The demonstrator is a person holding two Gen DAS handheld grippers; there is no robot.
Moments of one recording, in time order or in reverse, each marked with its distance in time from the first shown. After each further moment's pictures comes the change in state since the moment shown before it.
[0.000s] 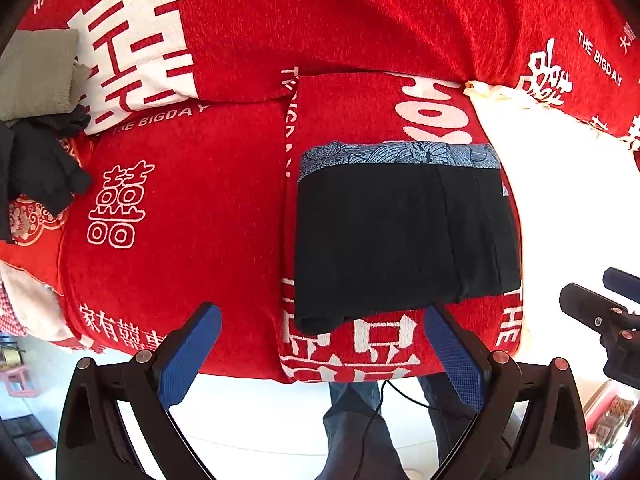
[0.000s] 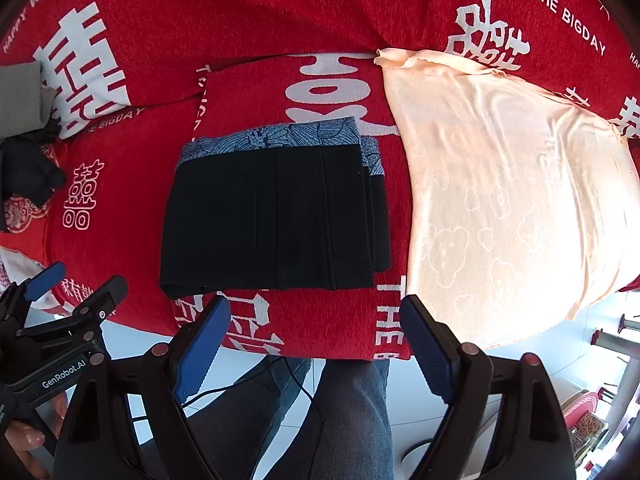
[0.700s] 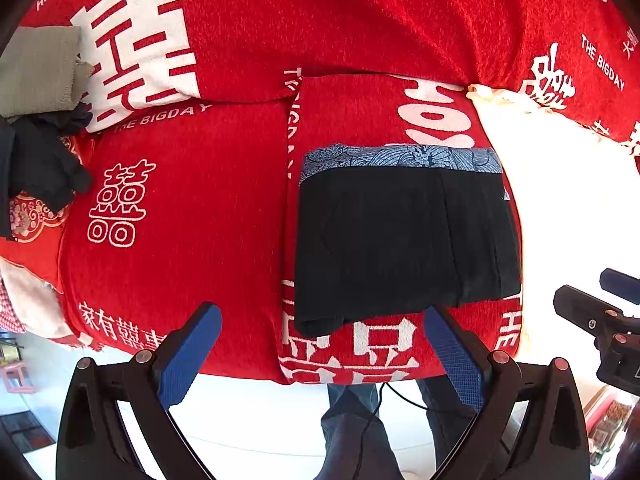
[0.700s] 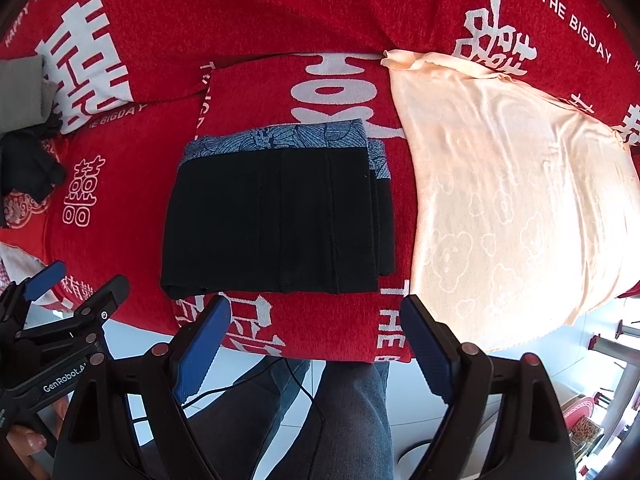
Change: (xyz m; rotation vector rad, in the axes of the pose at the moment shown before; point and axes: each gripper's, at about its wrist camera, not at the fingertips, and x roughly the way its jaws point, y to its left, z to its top) left arm 0.000 0.001 0.002 -0.010 -0.001 -0.001; right arm 0.003 0.008 0.005 -0.016 0.006 -0.006
